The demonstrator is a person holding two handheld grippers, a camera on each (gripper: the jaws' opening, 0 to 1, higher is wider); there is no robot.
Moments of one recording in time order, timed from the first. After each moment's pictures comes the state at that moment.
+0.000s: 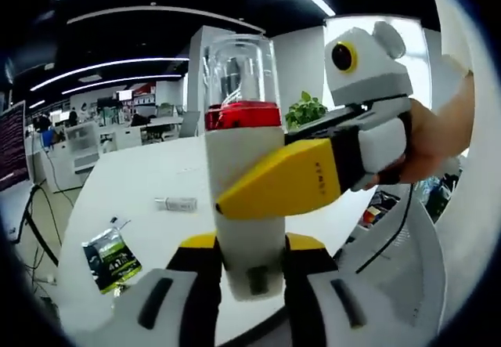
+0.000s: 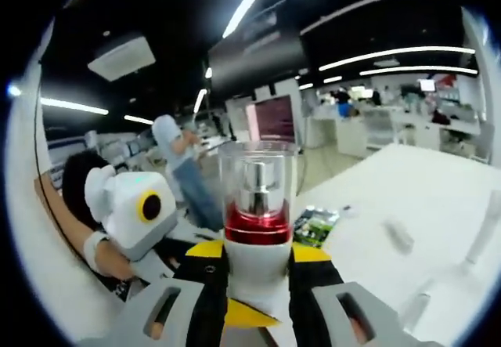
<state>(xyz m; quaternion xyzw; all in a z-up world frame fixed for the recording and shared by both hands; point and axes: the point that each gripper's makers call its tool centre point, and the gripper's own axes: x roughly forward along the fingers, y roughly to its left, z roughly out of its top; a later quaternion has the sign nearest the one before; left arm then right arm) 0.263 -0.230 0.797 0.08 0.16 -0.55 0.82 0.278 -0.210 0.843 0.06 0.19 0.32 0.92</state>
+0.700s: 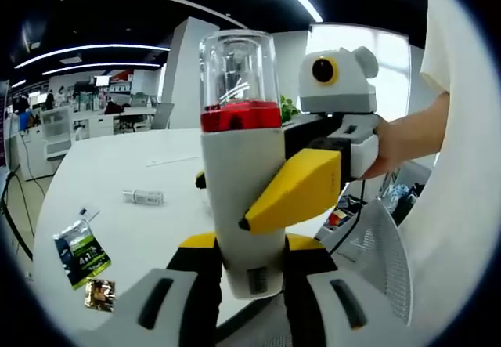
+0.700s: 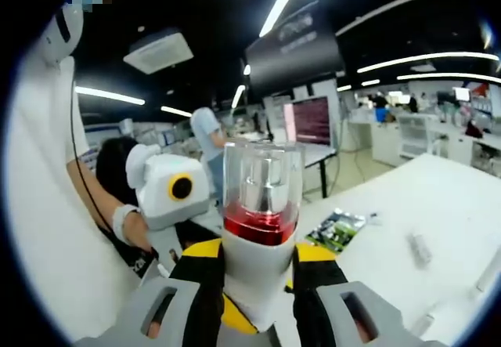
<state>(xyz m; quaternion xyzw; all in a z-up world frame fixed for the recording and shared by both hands) 0.233 -0.237 0.804 0.03 0.19 -0.62 0.76 0.256 -0.200 0.852 0.02 0.17 0.43 0.89</state>
